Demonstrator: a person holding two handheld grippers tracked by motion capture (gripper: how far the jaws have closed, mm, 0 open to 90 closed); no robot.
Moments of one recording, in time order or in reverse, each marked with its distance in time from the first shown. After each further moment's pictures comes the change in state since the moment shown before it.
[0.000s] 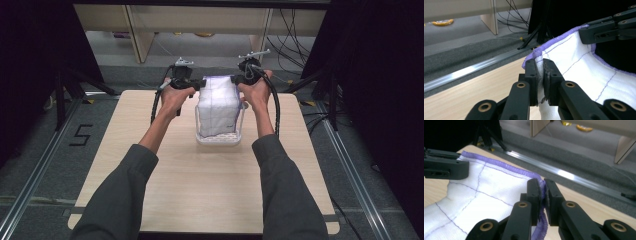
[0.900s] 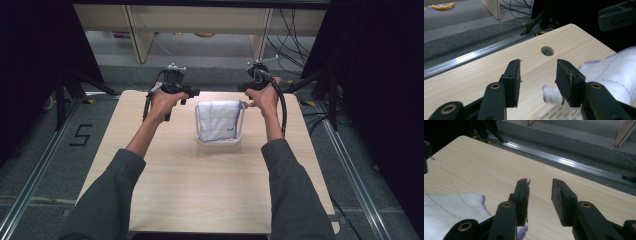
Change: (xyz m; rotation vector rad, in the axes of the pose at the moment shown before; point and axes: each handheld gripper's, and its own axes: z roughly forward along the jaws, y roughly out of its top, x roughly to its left) left arm 0.014 -0.013 -0.022 0.113 0.020 0.004; right arm -0.021 -0.021 -0.006 0.075 -0.006 0.078
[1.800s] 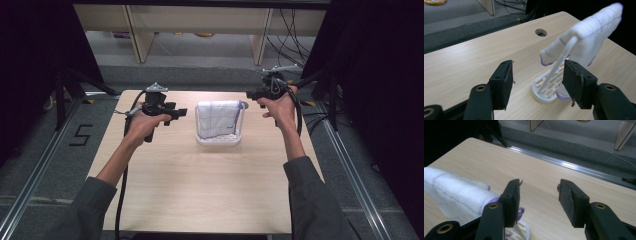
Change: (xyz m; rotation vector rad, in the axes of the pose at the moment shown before) left arm 0.003 -0.062 -0.050 -0.008 -0.051 0.000; right arm -0.008 -0.032 -0.047 -0.051 0.024 0.009
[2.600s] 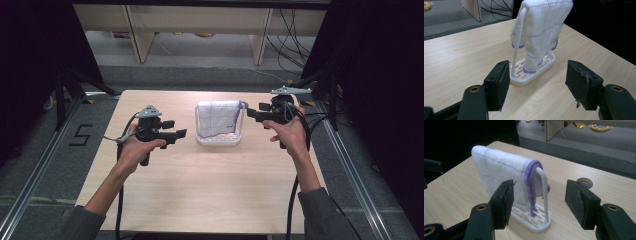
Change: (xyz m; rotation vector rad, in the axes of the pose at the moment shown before) left arm -0.038 -0.048 -0.037 -0.069 -0.091 0.008; right arm 0.019 -0.056 -0.039 -0.106 0.130 -0.013
